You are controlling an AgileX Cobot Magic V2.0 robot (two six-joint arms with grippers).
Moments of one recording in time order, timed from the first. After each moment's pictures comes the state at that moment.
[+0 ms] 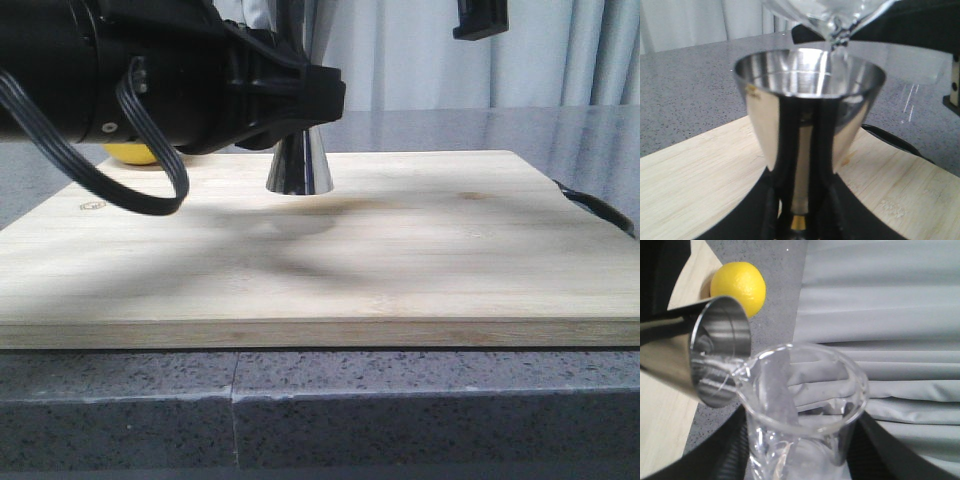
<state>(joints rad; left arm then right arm) -0.82 1.53 -0.65 0.11 -0.65 -0.19 0.45 1.32 -0.96 -1.42 -0.29 -0.17</state>
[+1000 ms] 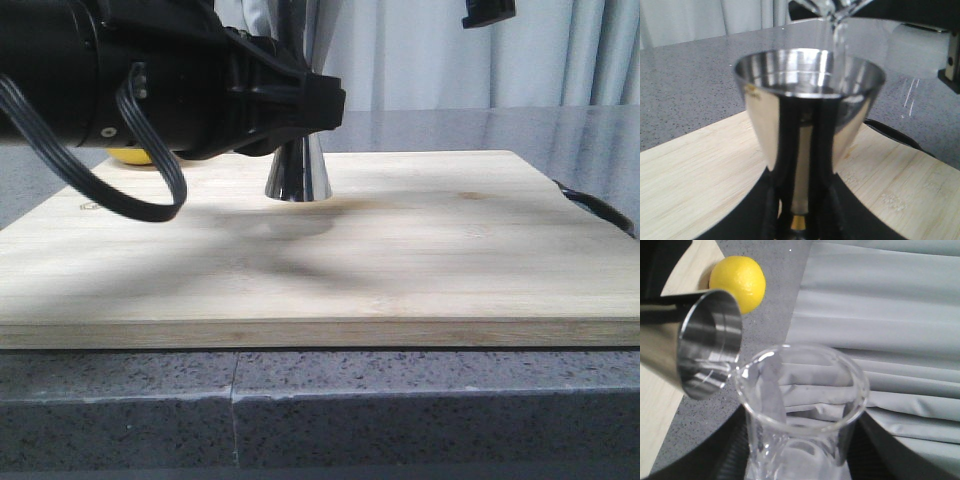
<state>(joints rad) -0.82 1.53 -0.65 0.12 -0.63 -0.19 0.45 1.32 -0.98 -1.53 -0.29 -0.17</state>
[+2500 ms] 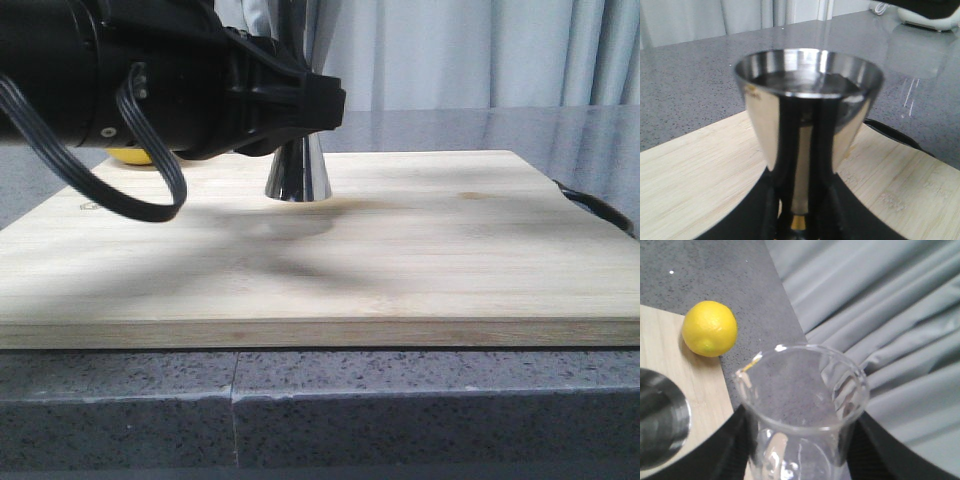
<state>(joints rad) -0.82 1.53 -0.65 0.12 -0.63 -0.19 0.45 1.32 -0.98 -1.29 -0.22 0.40</state>
